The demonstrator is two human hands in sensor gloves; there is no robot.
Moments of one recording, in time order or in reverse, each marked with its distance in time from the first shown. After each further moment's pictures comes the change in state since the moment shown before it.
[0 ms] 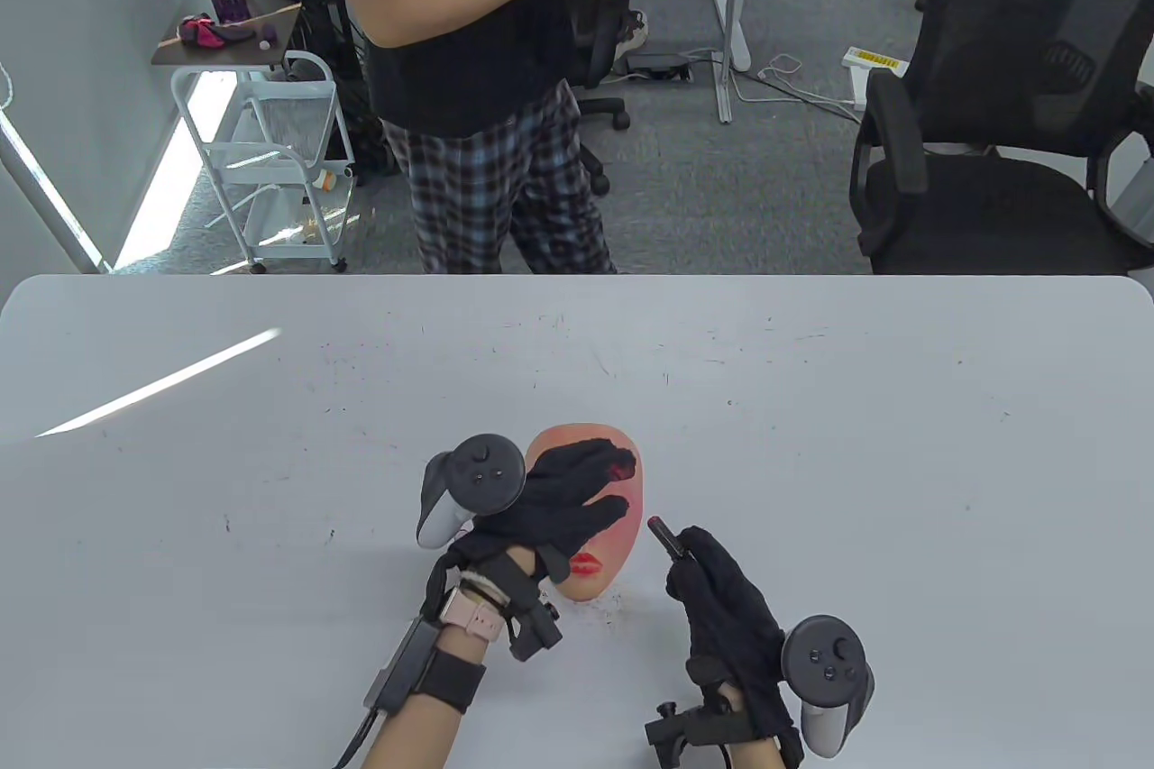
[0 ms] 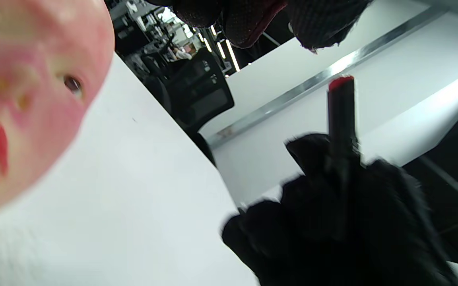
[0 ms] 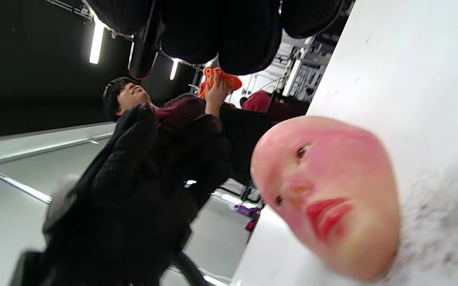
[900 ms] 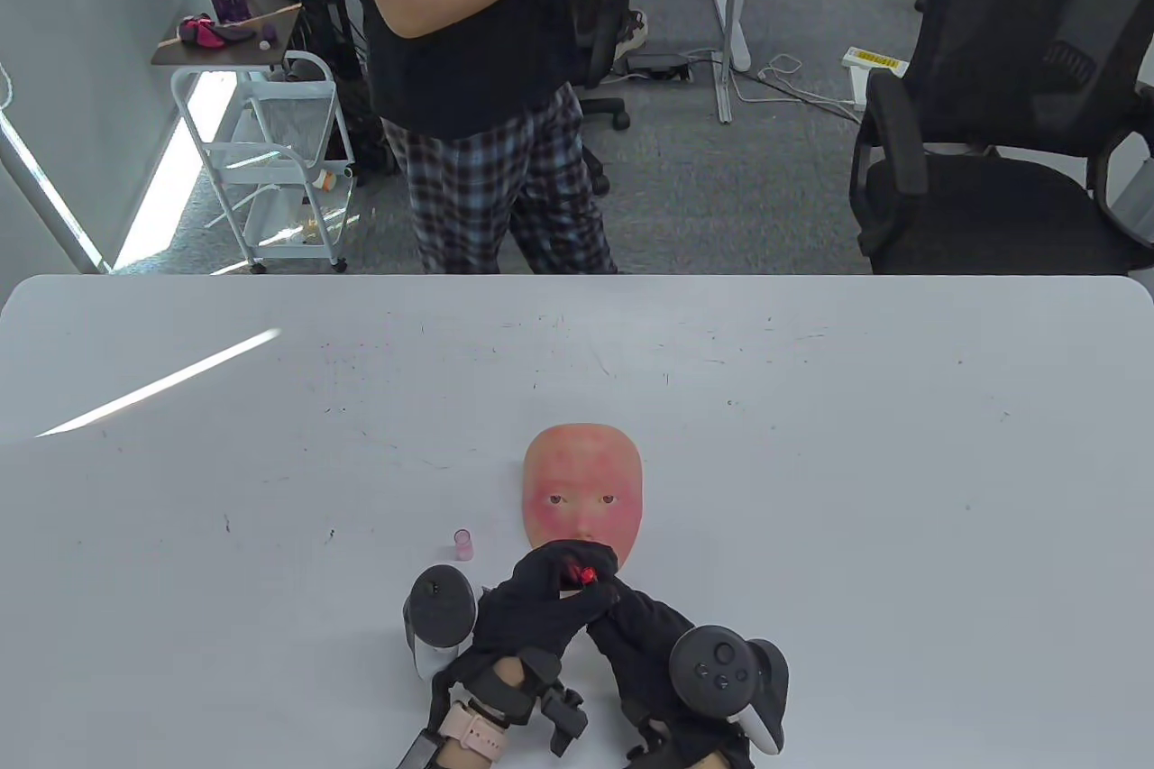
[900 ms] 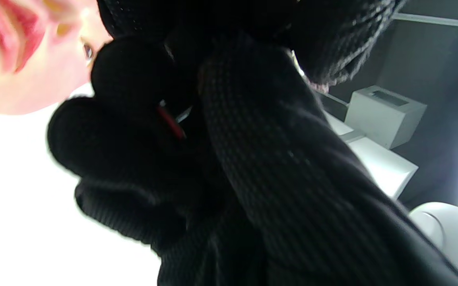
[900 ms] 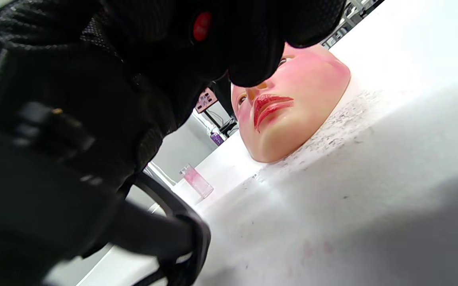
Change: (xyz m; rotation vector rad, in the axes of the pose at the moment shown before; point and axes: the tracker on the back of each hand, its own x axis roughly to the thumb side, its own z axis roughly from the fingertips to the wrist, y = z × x) left_hand -0.037 -0.050 0.056 0.291 -0.140 0.228; right_hand 0.000 0.059 0.011 0.245 -0.049 0.485
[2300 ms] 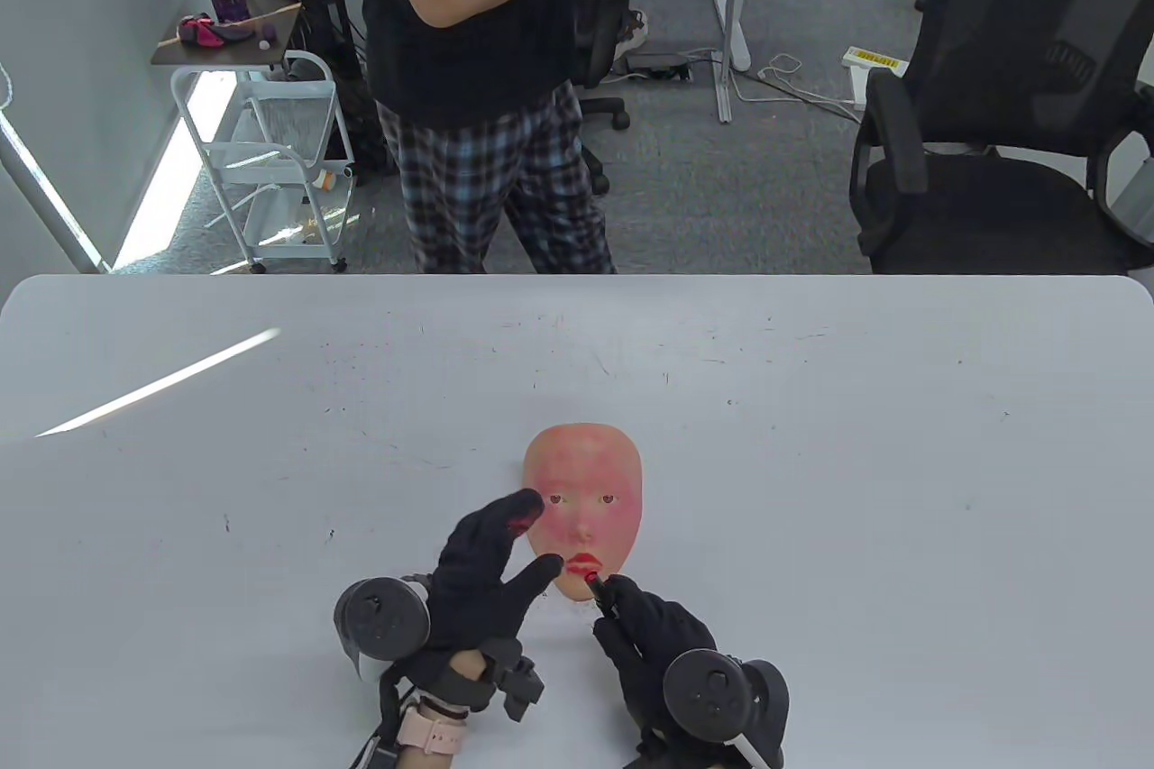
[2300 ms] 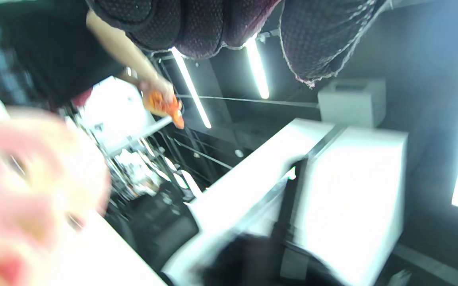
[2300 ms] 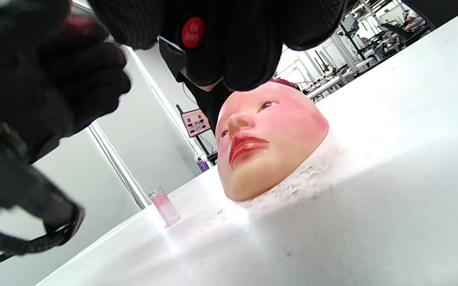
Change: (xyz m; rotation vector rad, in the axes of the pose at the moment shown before) left_hand 0.059 0.065 0.010 0.227 -0.132 -0.576; right_hand 0.006 -0.008 0.011 -0.128 -0.035 0.169
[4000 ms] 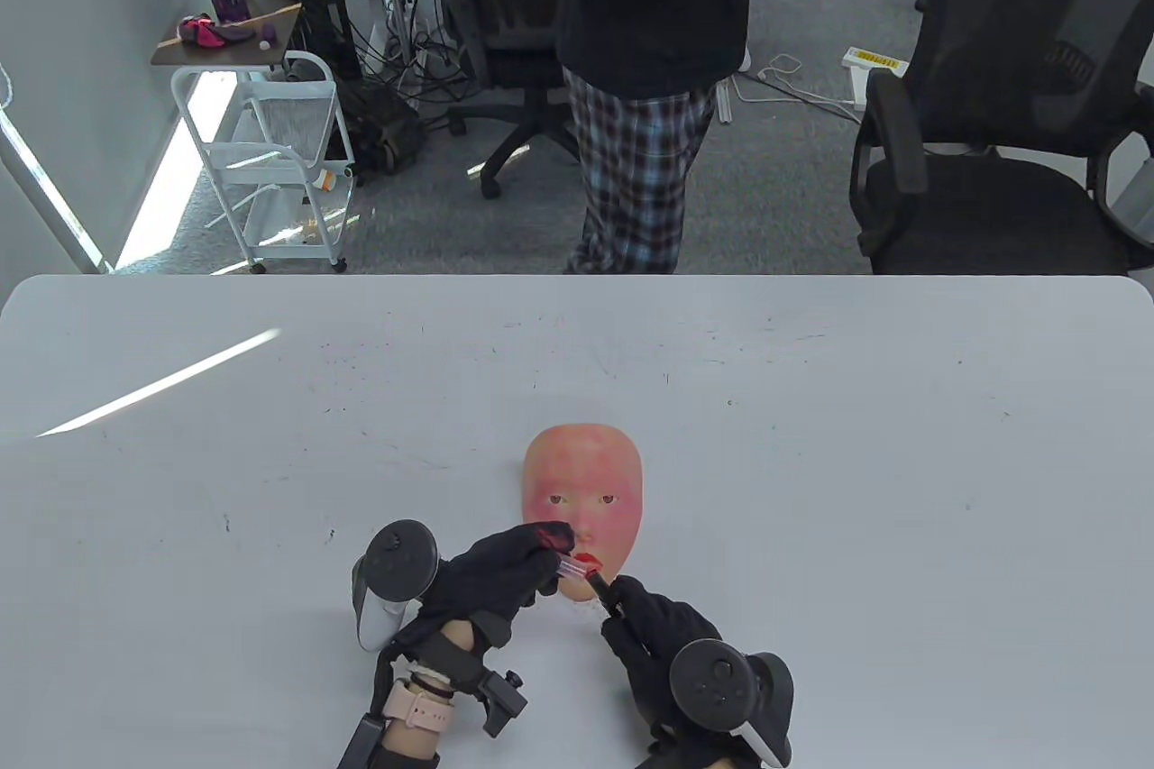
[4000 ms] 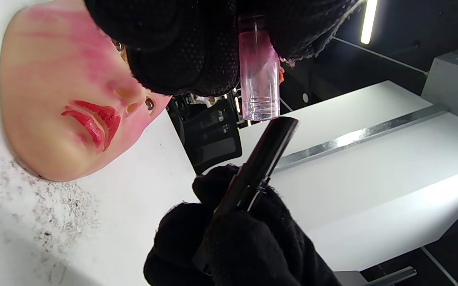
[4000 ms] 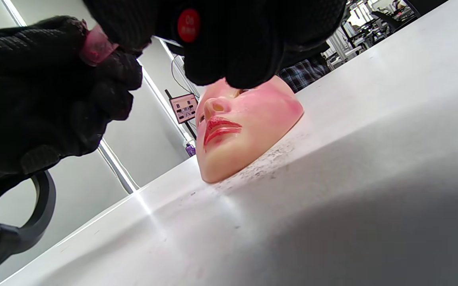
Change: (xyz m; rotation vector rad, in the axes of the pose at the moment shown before) left_hand -0.032 -0.036 -0.003 -0.348 0.316 0.435; right_hand -0.011 0.004 -0.003 0.081 0.044 0.038
